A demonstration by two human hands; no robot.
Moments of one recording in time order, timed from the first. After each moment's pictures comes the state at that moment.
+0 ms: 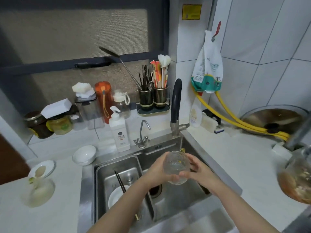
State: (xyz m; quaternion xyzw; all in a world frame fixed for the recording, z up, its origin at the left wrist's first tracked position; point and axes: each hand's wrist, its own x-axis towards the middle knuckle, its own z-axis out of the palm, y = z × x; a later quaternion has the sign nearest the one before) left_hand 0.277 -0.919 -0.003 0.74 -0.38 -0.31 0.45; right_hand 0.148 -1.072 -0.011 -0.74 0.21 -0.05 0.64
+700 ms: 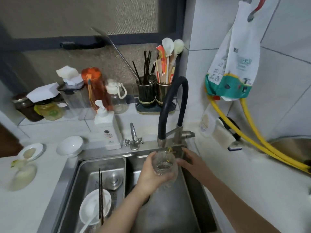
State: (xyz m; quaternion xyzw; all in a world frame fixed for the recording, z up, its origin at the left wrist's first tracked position) left_hand 0.310 -1.037 -0.056 0.77 -0.14 -0.17 0.60; right_hand 0.264 -1.225 -0.038 -0.84 0.10 -0.01 0.54
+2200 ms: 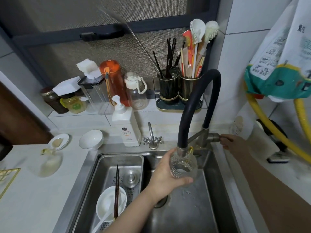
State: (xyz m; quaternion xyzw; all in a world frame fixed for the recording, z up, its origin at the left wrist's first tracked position) left_hand 0.344 -1.039 -0.062 0.81 -0.14 -0.18 0.54; right_hand 0.390 -1.355 -0.120 -0.81 0.24 -0.11 0.52
